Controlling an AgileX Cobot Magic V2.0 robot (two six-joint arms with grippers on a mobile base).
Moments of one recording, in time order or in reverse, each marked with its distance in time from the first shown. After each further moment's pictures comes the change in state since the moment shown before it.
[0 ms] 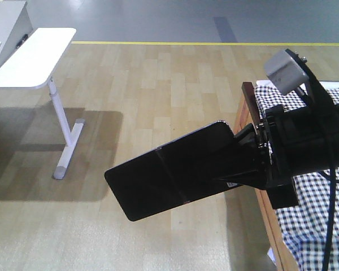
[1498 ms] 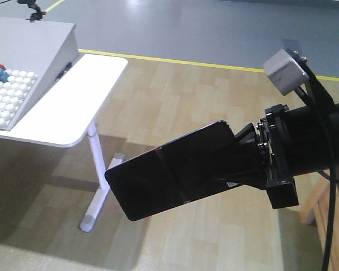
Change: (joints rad) left arm 0.000 0.000 0.000 0.000 0.000 0.000; right arm 0.000 0.000 0.000 0.000 0.000 0.000
